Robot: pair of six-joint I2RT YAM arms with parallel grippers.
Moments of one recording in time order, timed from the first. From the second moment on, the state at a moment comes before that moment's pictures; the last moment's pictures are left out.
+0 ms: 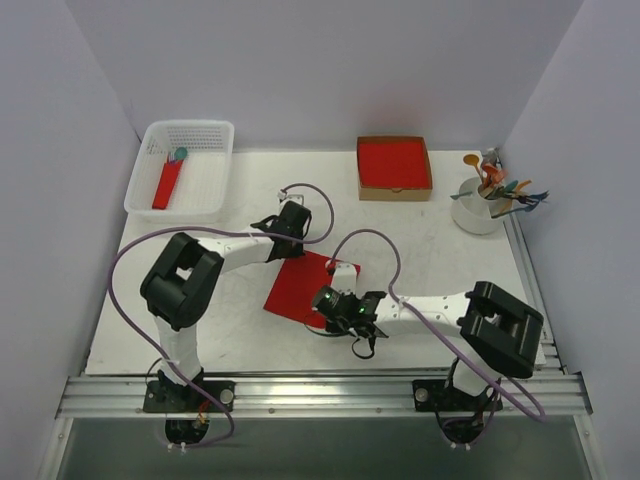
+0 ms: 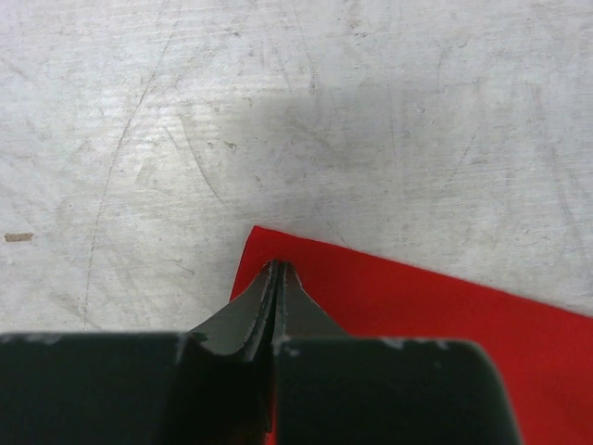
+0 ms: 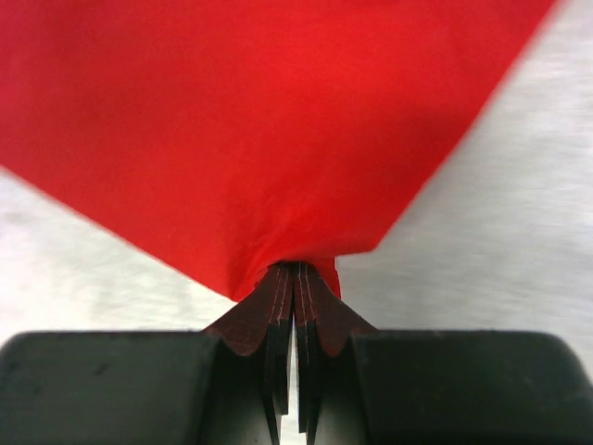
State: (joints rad) left arm -0.62 1.90 1.17 -0.20 -0.28 -0.51; right arm 1.10 1.55 0.72 -0.24 0.37 0.90
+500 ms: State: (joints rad) left arm -0.62 1.95 1.31 -0.21 -0.19 -0.48; right arm 1.18 1.64 0.84 -0.25 0.32 0.94
